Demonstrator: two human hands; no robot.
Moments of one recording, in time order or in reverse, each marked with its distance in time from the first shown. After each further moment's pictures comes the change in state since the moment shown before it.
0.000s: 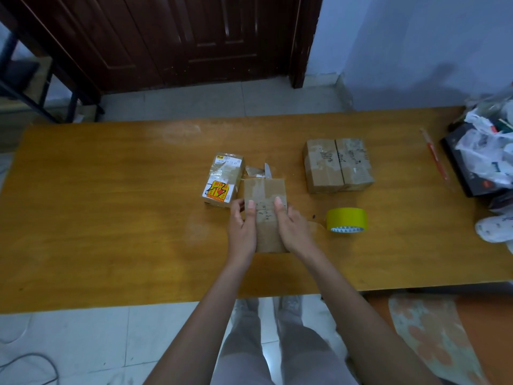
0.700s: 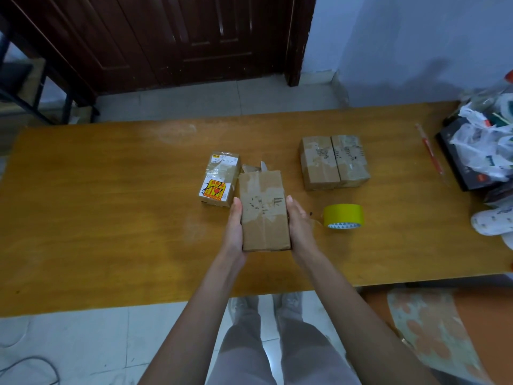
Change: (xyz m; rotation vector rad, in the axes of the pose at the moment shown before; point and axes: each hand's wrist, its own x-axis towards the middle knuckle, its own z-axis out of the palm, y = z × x) left_hand 0.004 -0.004 -0.006 -0.545 -0.234 -0.402; right_hand -0.014 0.000 -0.003 0.708 0.041 0.086
